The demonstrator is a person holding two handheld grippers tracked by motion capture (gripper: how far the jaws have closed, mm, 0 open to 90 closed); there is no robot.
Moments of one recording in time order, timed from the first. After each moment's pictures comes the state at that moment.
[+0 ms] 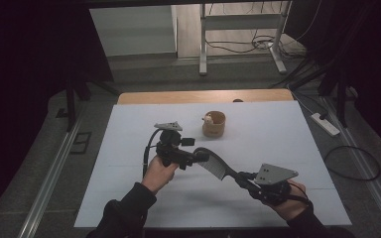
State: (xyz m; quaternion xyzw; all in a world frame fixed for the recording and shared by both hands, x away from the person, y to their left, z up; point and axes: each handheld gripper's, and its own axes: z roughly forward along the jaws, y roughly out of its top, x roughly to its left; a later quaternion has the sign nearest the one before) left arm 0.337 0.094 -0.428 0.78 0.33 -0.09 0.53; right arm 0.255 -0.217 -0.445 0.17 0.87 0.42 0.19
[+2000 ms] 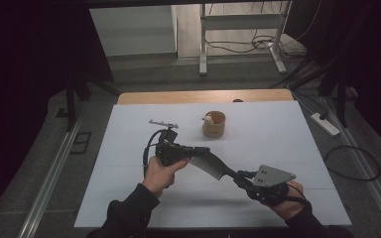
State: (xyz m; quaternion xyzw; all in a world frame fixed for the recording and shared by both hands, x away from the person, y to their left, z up) left arm 0.337 0.102 -0.428 0.72 0.35 -0.23 0.55; right arm 0.255 -0.213 -0.450 0.15 0.87 0.42 0.22
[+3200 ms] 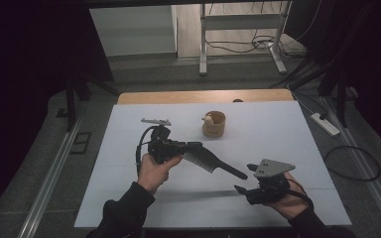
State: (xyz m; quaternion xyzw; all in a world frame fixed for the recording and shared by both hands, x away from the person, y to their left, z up) left arm 0.334 0.119 -0.416 0.74 0.35 -0.15 0.56; right arm 0.268 -0.219 -0.453 0.23 0.87 0.39 0.17
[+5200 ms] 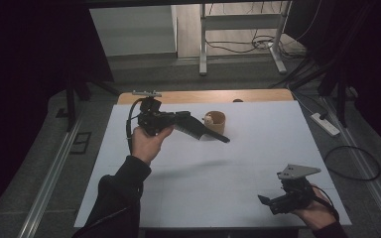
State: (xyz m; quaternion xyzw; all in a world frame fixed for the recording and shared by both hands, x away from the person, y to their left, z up) left arm 0.379 0.142 -0.366 0.74 0.39 -0.03 0.54; right arm 0.256 -0.278 -0.460 0.34 0.87 0.34 0.14
